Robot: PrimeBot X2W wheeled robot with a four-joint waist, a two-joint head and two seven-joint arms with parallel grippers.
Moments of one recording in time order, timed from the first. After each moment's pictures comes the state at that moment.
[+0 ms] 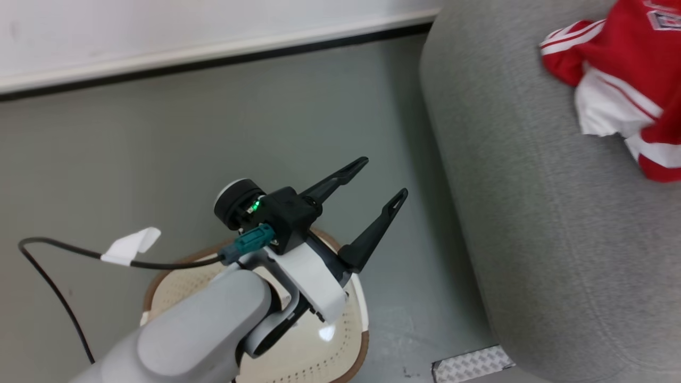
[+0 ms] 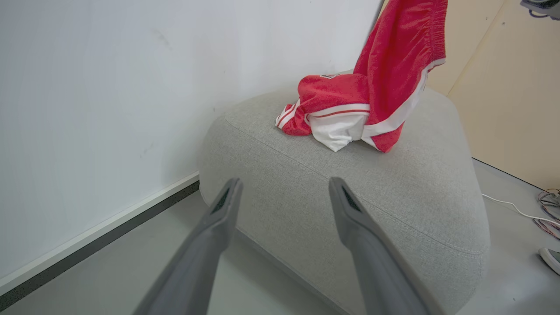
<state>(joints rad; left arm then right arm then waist) -0.81 0.43 -1.01 0.07 -0.64 0.11 -0.18 -0.95 -0.69 0.02 0.45 0.50 0.13 -0.13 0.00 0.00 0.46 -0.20</state>
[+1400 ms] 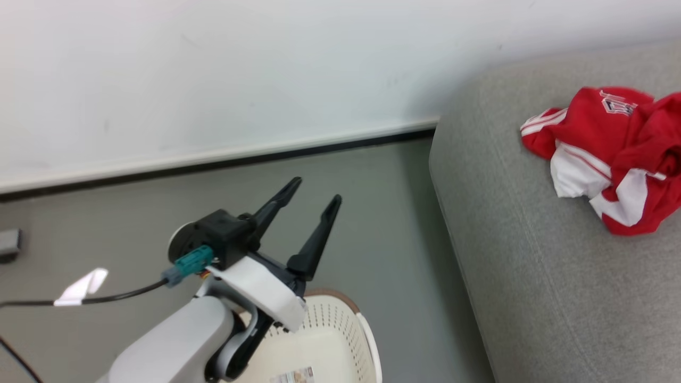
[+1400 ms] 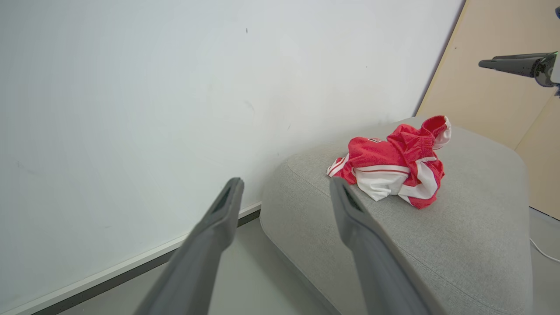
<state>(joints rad) -0.64 0.45 -0.88 0.11 -0.72 0.16 -0.26 -0.92 -0.72 0.29 0.66 0.58 0.13 0.23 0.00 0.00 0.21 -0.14</state>
